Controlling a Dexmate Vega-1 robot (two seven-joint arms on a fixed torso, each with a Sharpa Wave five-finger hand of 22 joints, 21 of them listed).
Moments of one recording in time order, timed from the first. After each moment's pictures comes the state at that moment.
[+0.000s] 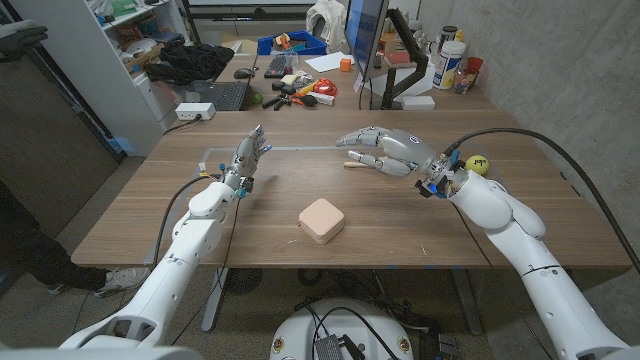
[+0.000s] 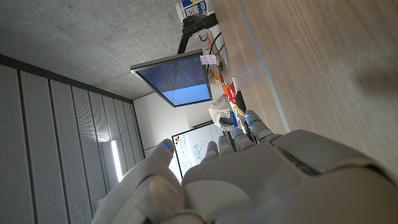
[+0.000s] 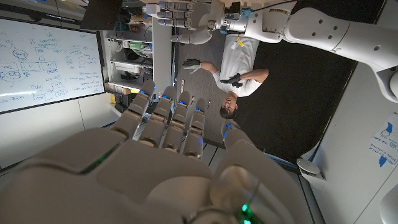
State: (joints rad) left arm 0.92 0.34 0.10 -1.36 -0.38 -0.13 -0.16; left_hand 0.11 0.09 0.43 0.13 0.22 -0.17 -0.07 0.19 0.18 -0.15 -0.09 0.18 0.18 -0.14 -0.04 0.19 0.17 -0.17 -0.03 0.67 0.18; right arm -1.06 -0.37 -0.02 -1.75 -0.62 0.96 0.20; right_hand 0.23 0.12 0.45 -0.03 0.20 0.50 -0.09 0.19 0.18 0.48 -0.04 0.22 0.18 0.46 -0.05 0.20 0.17 0.24 0.08 0.45 0.20
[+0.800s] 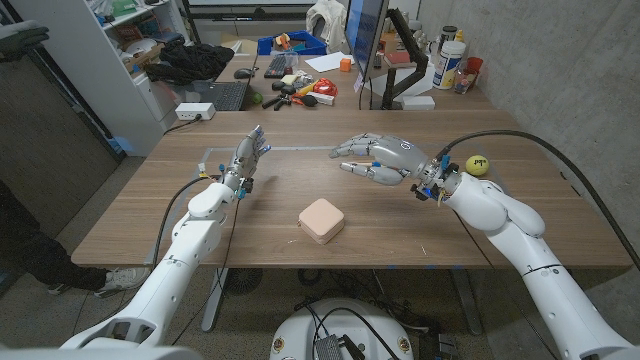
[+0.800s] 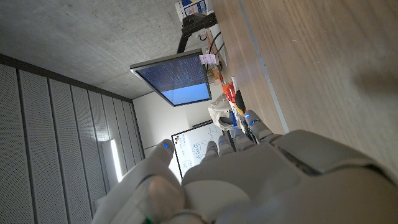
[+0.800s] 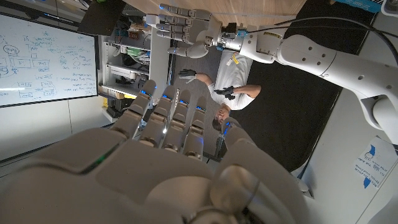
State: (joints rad) left arm 0.92 0.34 0.09 -1.36 -0.38 -0.13 -0.16; left_hand 0.11 0.09 0.43 0.13 0.22 -0.16 -0.08 0.19 0.18 -0.14 -0.09 0.18 0.18 -0.14 -0.04 0.19 0.17 -0.17 -0.03 0.66 0.18; right arm -1.06 -0.39 -0.04 -1.77 -0.73 0.95 0.15; right_hand 0.25 0.12 0.46 -0.05 0.20 0.53 -0.09 0.19 0.18 0.50 -0.04 0.22 0.18 0.47 -0.05 0.20 0.17 0.24 0.07 0.45 0.21
